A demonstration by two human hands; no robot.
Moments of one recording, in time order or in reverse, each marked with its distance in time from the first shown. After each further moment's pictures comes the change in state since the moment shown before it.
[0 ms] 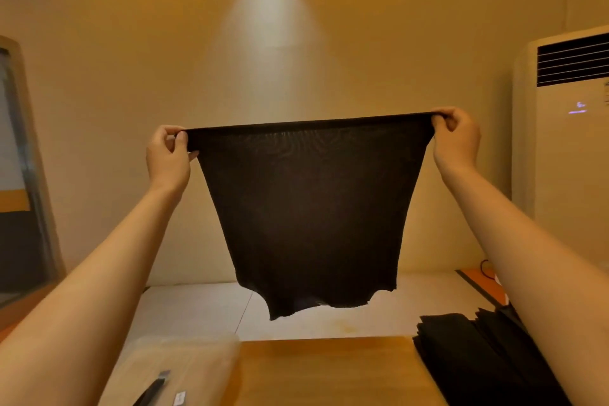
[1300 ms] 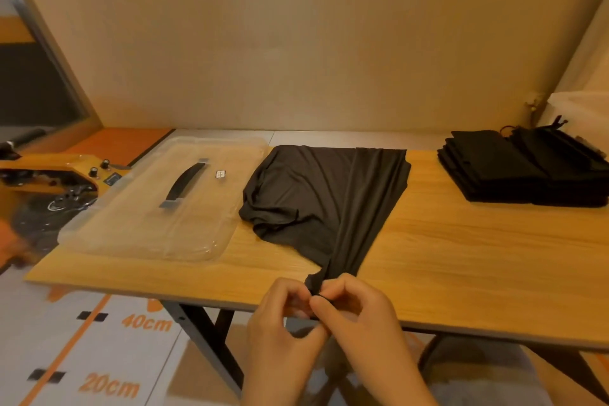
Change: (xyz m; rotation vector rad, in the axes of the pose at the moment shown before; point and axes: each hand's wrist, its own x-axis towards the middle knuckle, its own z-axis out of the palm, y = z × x) left_hand -0.496 -0.007 -0.131 0.345 -0.464 -0.630; right_hand -0.494 -0.037 -0.098 0.005 -0.900 0.849
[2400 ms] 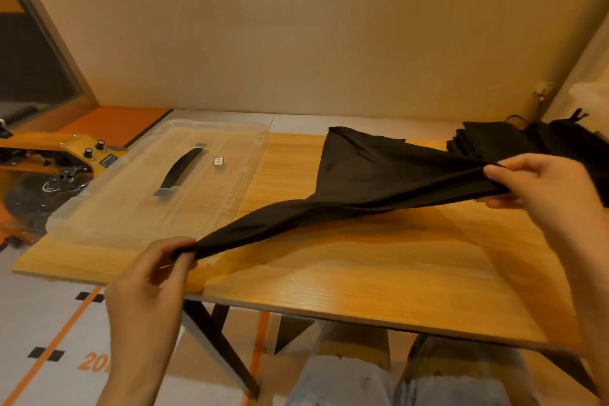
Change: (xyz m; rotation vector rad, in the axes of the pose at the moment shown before) left_hand 0.051 -0.016 -0.099 0.153 0.347 0.163; right_hand 0.088 -0.053 -0.179 -0.228 0.465 -0.052
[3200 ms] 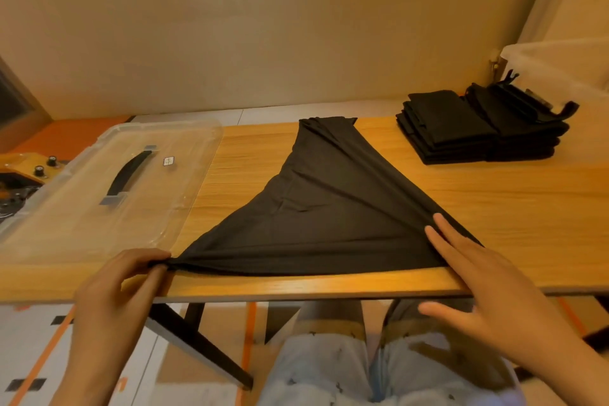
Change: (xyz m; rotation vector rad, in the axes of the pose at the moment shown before) left_hand -0.001 -0.016 0.009 0.125 -0.207 0.204; right_hand -0.102 0.100 -0.028 -0.893 -0.488 -0.333
